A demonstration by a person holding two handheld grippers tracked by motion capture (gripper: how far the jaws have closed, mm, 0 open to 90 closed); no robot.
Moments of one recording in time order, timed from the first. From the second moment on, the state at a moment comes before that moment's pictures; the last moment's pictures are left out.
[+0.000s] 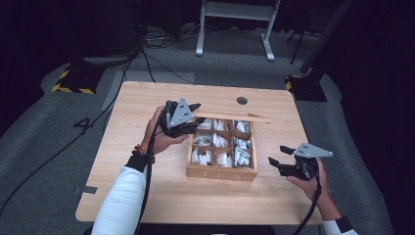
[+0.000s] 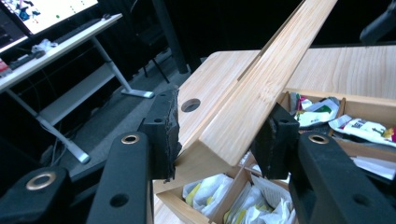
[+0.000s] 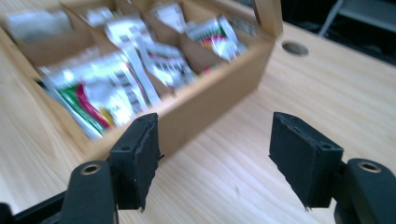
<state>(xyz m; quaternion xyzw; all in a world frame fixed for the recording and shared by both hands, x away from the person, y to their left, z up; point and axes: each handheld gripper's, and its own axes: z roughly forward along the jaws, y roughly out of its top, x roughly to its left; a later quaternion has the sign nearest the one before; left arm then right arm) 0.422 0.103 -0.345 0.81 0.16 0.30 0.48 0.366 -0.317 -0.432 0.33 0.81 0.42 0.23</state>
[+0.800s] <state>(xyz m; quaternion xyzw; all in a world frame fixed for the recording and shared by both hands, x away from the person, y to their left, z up) 0.450 0.103 -0.329 0.79 0.19 0.28 0.51 0.385 -0.350 -0.488 0.39 0.82 0.38 0.17</state>
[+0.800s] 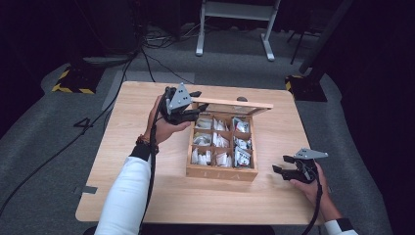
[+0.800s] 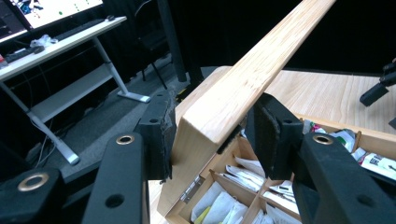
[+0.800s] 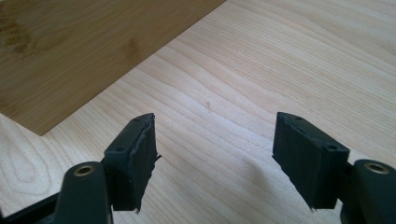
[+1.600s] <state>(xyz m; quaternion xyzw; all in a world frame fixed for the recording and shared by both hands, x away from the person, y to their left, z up) 0.484 0.101 -0.319 0.76 0.23 0.27 0.55 0.389 -0.344 -0.503 0.37 0.83 0.38 0.16</state>
